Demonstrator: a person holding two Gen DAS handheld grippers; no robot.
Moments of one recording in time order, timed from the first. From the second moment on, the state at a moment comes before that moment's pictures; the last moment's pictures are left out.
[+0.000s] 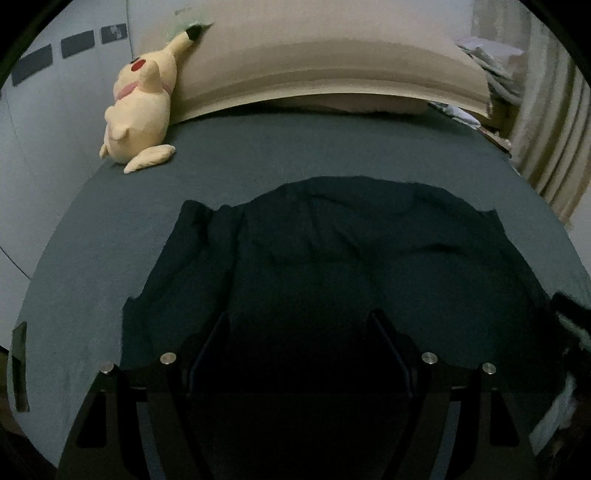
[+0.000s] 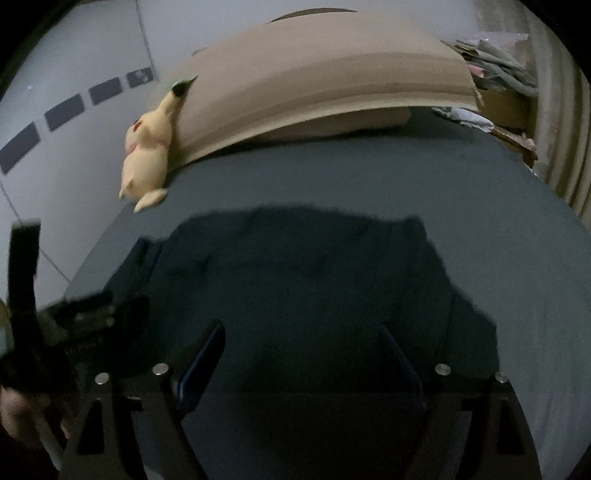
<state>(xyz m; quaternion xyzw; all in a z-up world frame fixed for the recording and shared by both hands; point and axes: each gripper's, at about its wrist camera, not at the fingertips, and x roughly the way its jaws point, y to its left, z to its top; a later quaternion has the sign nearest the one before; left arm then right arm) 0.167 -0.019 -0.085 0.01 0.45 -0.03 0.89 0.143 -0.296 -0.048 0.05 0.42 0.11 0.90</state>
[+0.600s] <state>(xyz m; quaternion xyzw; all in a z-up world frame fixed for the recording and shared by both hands) 0.138 -0.016 -0.117 0.03 0.45 -0.02 0.89 0.108 -0.292 -0.105 0.03 0.44 0.07 0.89</state>
